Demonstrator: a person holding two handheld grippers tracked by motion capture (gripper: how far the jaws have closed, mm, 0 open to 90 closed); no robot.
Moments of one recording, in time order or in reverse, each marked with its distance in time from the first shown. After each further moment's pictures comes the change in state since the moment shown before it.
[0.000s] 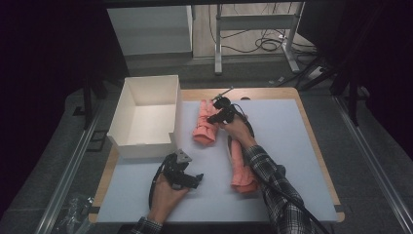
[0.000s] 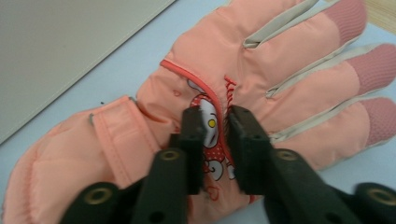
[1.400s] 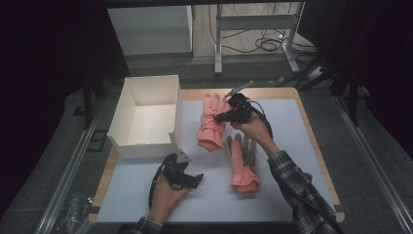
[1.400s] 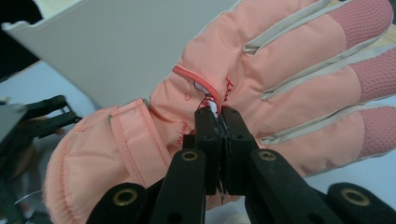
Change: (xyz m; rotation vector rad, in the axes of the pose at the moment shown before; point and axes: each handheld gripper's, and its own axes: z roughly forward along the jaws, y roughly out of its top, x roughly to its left) left arm 0.000 0.000 0.000 0.001 0.000 0.002; right arm 0.034 -0.010 -0.105 -0.108 0.124 -0.063
